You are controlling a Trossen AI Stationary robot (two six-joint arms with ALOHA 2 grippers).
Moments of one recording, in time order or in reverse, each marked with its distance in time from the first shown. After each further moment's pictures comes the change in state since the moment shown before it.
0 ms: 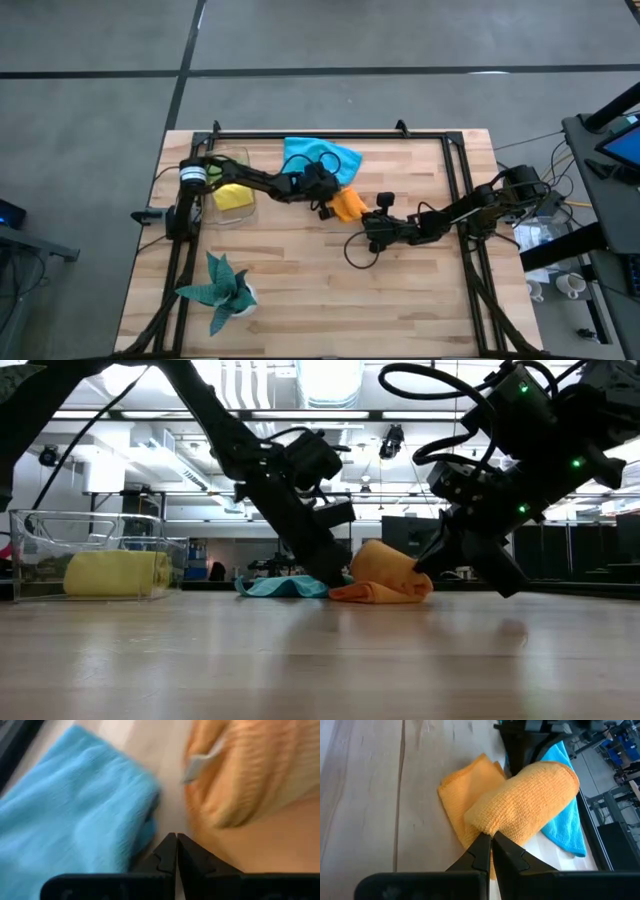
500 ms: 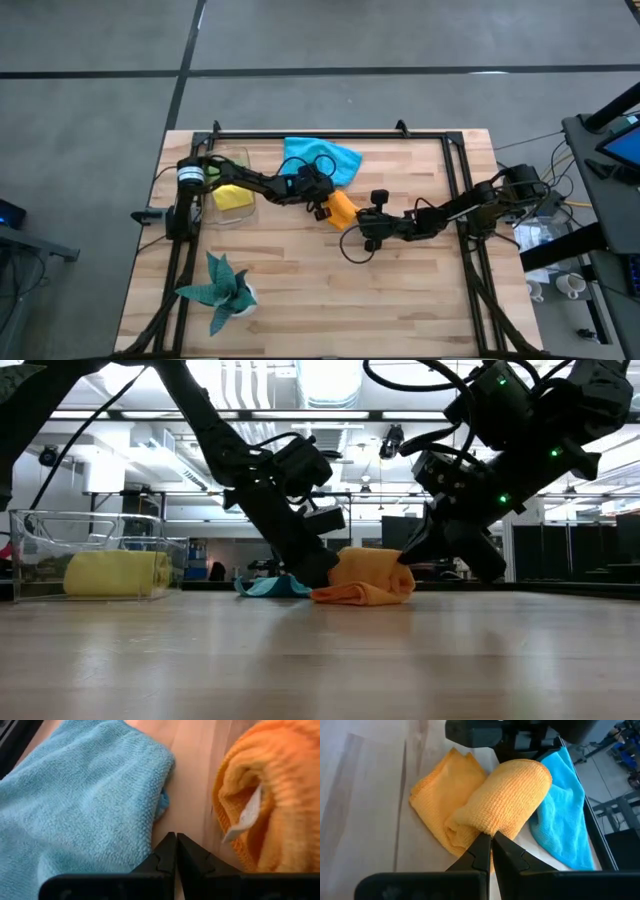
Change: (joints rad) left arm -0.001 -0.015 -0.074 0.029 -0.043 -0.052; right arm -0.043 0.000 0.054 -0.003 -0.086 -0.027
